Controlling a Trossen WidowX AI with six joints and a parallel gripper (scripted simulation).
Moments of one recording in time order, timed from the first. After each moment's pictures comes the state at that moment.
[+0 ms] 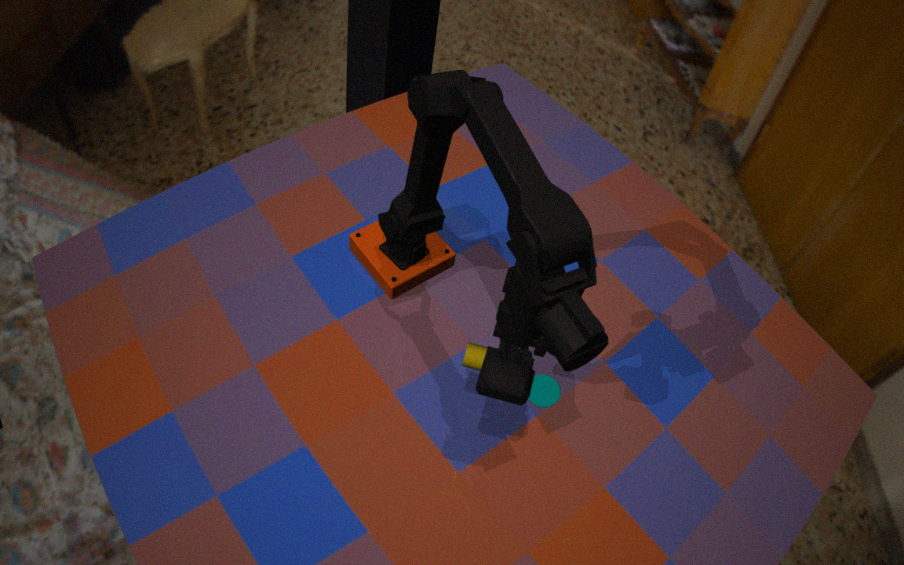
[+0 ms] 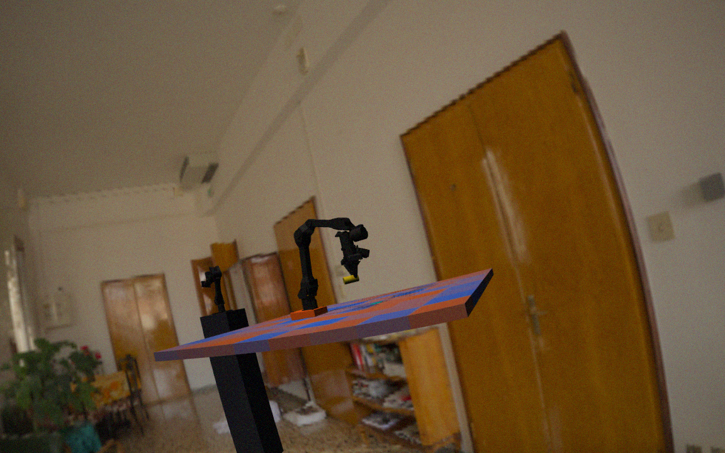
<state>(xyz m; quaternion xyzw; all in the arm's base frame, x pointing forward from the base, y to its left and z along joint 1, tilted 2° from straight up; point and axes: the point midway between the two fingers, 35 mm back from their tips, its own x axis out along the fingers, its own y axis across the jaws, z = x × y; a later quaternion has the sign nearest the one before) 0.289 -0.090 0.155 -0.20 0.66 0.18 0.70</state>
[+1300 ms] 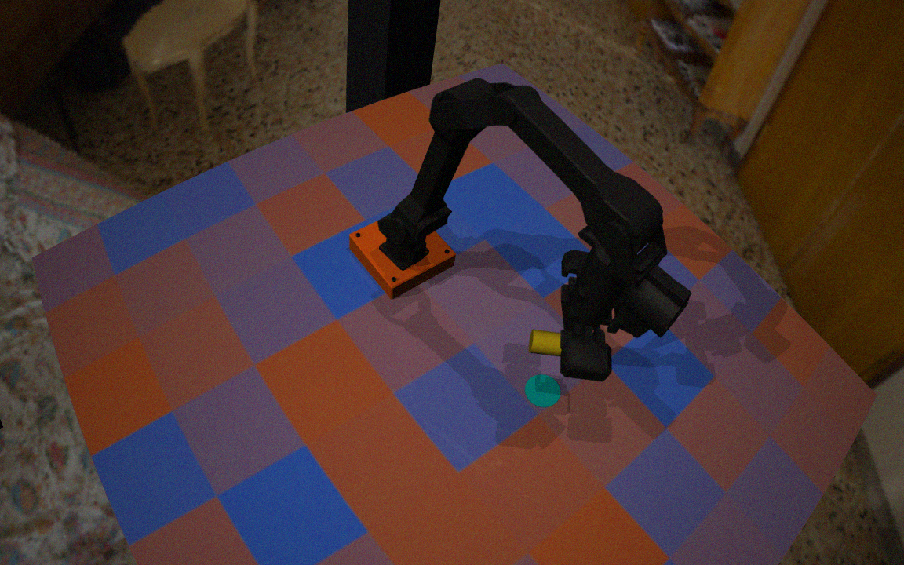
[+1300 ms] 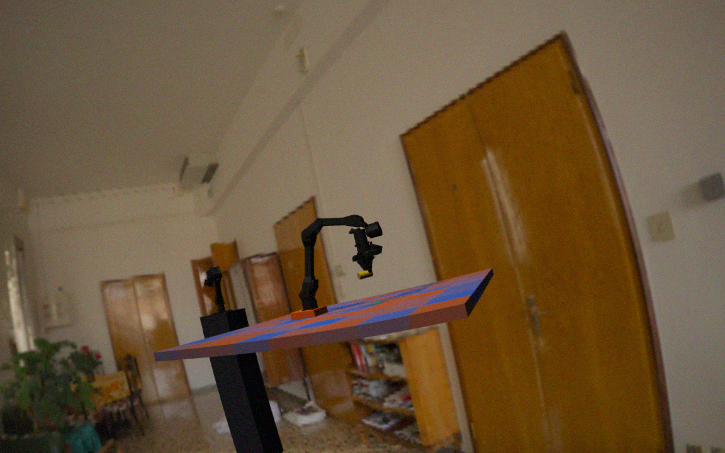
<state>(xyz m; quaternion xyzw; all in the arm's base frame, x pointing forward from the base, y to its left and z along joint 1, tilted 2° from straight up) 0.331 -0.003 0.166 -0.24 0.64 0.23 0.69</state>
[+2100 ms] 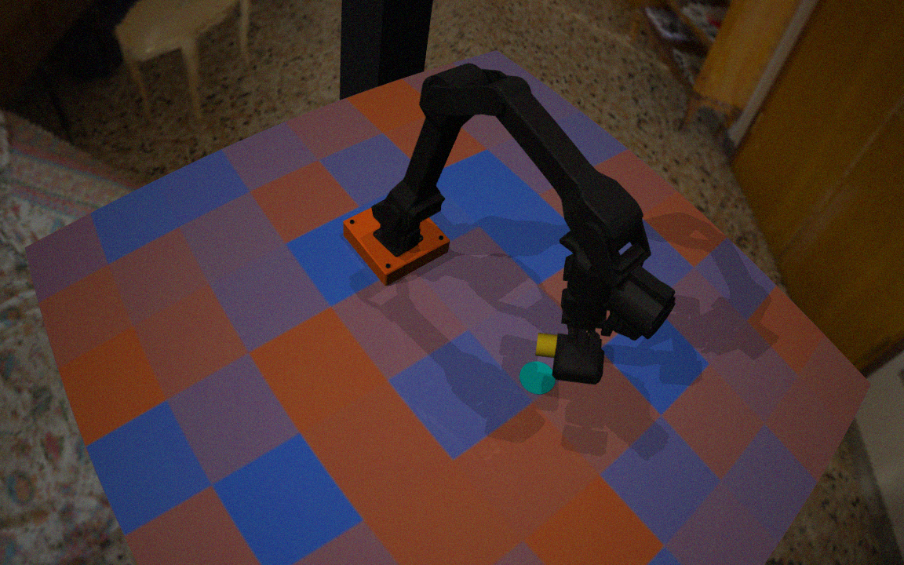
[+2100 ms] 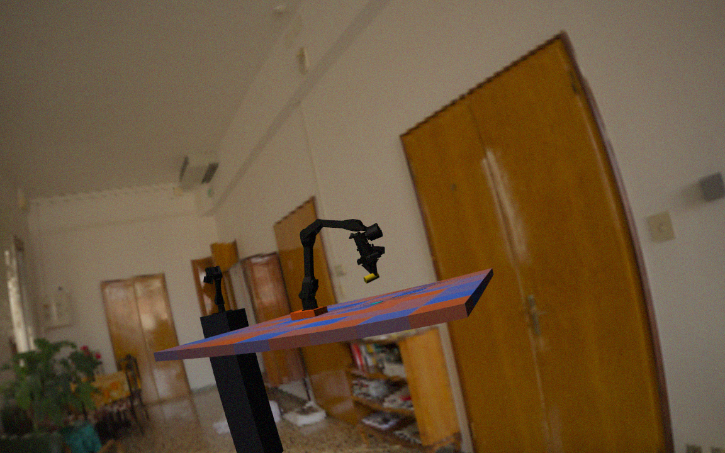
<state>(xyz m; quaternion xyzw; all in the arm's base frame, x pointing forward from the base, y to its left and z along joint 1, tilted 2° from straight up) 0.353 -0.003 0.150 -0.19 0.59 0.22 0.75</state>
